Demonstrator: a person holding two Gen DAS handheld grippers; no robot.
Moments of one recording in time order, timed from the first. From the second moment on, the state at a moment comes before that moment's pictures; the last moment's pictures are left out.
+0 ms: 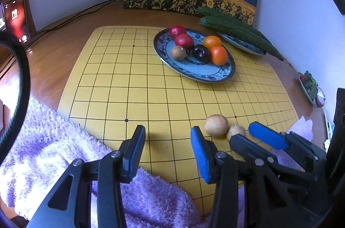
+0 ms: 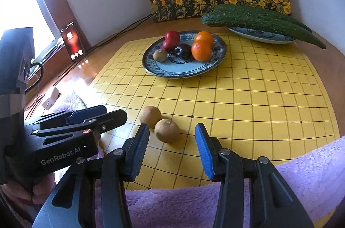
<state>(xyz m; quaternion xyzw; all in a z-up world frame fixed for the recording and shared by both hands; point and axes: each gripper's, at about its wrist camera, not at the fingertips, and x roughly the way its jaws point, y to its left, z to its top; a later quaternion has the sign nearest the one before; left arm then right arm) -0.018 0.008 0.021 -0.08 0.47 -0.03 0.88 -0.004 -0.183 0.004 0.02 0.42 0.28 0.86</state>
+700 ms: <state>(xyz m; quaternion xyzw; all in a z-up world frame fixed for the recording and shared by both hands) -0.020 -0.001 0.025 -0.07 0.47 -0.03 0.88 -0.001 -0.189 0.003 0.03 0.42 0.29 0.86</state>
